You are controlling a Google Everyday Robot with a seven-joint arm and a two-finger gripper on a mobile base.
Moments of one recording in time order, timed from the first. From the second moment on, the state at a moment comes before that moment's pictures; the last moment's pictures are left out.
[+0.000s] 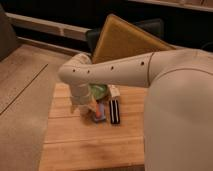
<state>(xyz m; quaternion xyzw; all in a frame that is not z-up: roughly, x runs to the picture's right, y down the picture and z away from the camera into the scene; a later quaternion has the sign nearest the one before) -0.108 0.103 0.703 -0.26 0.23 0.64 0.68</state>
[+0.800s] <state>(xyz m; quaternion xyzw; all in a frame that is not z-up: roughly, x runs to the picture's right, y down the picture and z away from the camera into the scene) -0.108 0.101 0.703 -0.26 0.23 0.64 0.69</state>
